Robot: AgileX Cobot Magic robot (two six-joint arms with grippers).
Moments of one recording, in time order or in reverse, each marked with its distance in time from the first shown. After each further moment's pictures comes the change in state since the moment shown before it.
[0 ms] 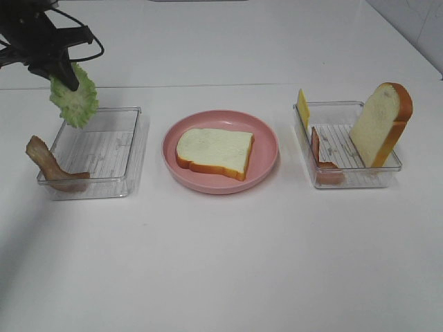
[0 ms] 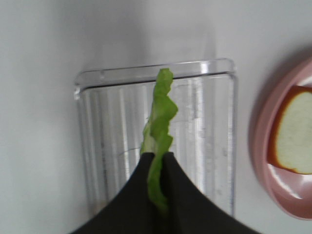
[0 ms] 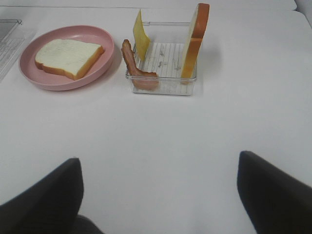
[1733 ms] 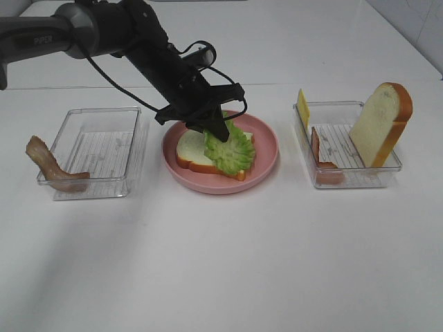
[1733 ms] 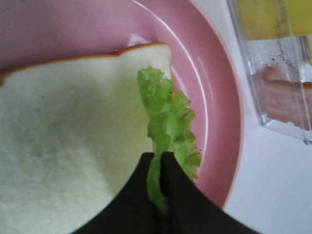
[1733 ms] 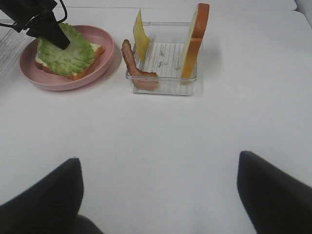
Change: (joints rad) left arm -0.394 0.190 0.000 -0.288 -0.223 0.099; right arm 0.000 0.000 0.000 0.000 0.000 0.000
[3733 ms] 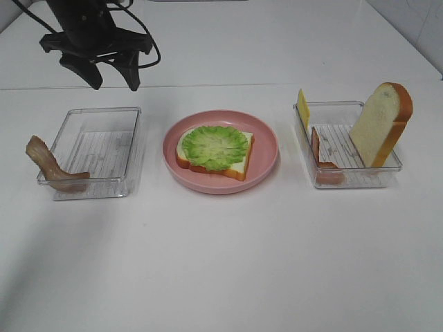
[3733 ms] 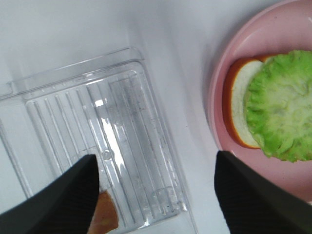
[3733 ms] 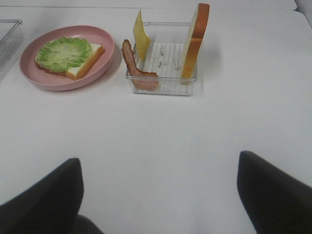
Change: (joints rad) left arm 0.159 -0.242 0.000 0.484 0.214 -0.161; right arm 0.000 0.000 0.000 0.000 0.000 0.000
